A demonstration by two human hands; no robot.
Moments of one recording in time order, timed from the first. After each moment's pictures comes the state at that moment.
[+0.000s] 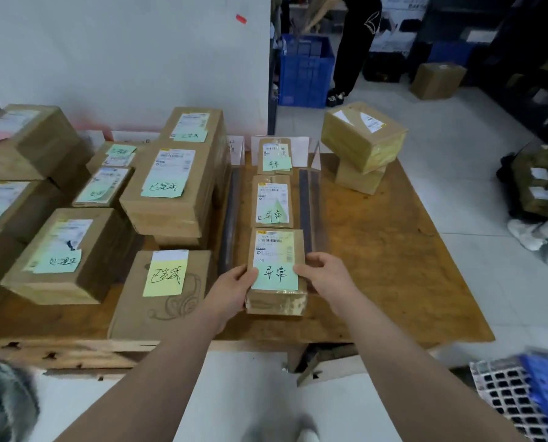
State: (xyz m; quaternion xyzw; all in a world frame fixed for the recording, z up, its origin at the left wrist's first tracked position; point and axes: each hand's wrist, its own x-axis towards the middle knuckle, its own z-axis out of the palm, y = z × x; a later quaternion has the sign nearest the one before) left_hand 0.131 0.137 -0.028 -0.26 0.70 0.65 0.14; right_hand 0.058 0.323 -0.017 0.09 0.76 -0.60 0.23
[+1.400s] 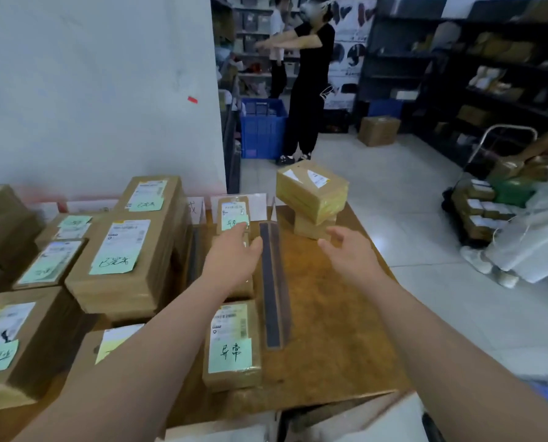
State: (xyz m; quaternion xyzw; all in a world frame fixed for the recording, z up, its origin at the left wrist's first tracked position) left_hand 0.014 0.194 0.100 -0.07 0.92 0.39 -0.09; right_hand -0.026 0.412 0.095 -0.04 0.94 -0.35 -0.05
